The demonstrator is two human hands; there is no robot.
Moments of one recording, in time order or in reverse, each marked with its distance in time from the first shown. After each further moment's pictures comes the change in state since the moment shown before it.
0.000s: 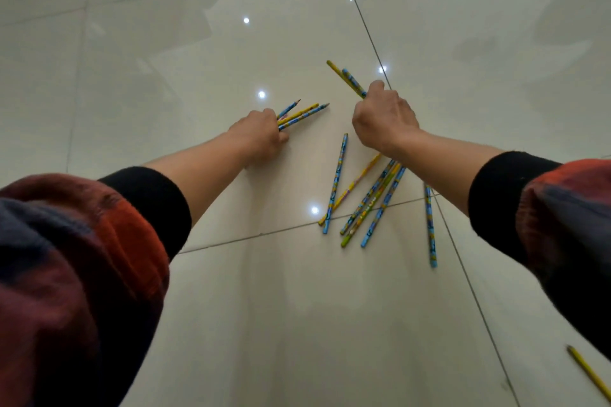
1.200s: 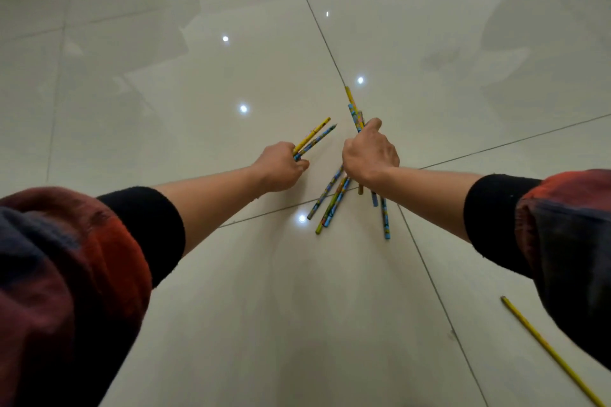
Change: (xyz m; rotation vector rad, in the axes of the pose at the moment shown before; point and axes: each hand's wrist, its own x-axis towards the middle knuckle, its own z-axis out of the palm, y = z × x) left_hand -0.062 0.075 0.038 -0.401 -0.077 0.060; right_hand -0.082 0.033 -0.017 0.162 -0.015 0.295
